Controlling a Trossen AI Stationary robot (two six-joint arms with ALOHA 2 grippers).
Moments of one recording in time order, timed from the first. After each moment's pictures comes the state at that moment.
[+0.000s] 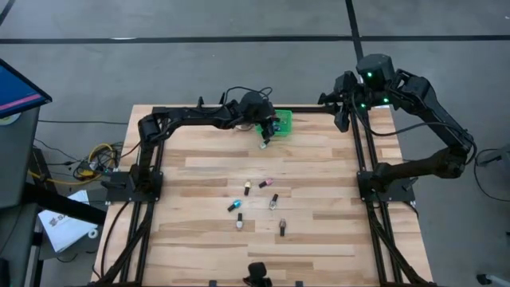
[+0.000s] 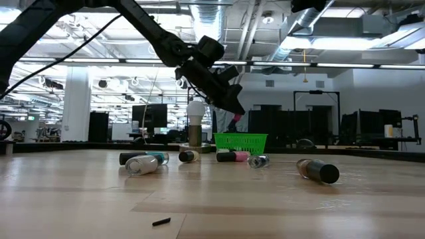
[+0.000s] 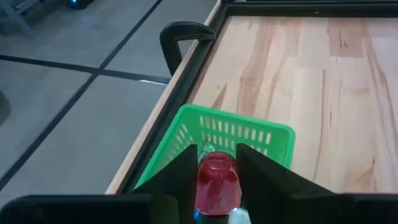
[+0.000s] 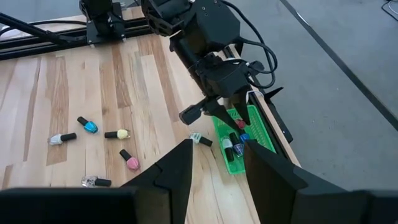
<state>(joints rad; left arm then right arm) 0.47 2.06 1.43 0.09 -0.01 0.22 -0.58 1.20 1.65 -1.12 -0.21 -0.21</state>
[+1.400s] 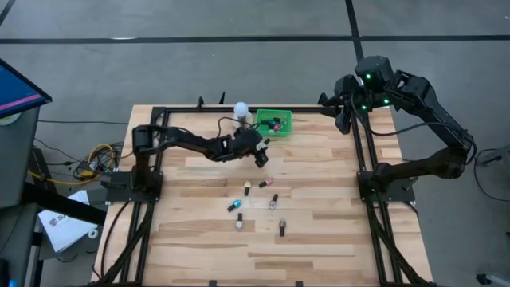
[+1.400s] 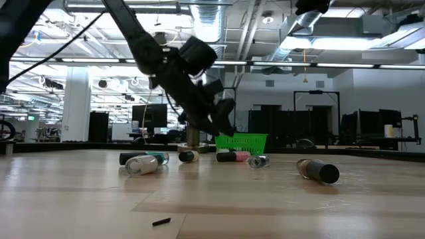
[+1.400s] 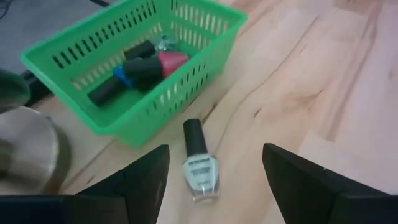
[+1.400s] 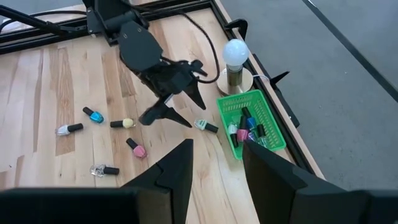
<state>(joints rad) 0.24 1.96 1.03 0.30 -0.36 -0.22 -0.58 1.20 1.65 -1.18 -0.21 -0.18</state>
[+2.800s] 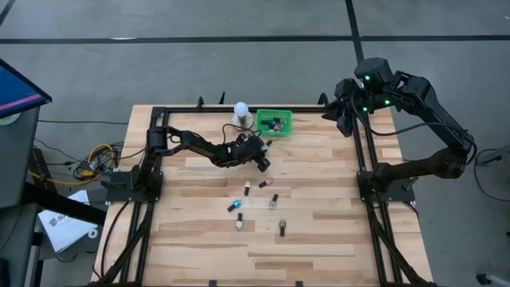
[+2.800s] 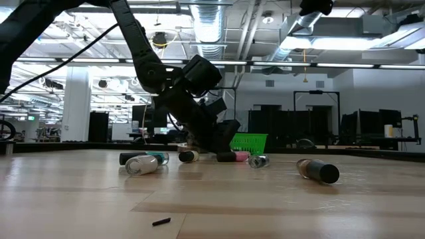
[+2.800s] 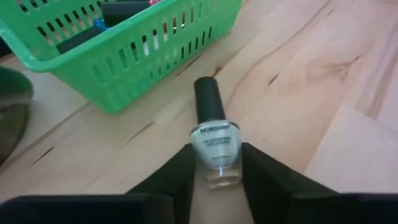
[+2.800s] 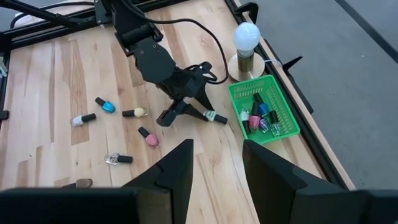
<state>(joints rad) 0.23 2.11 1.04 0.38 -0.41 -0.29 -0.58 1.20 1.65 -1.24 -0.24 -0.16</state>
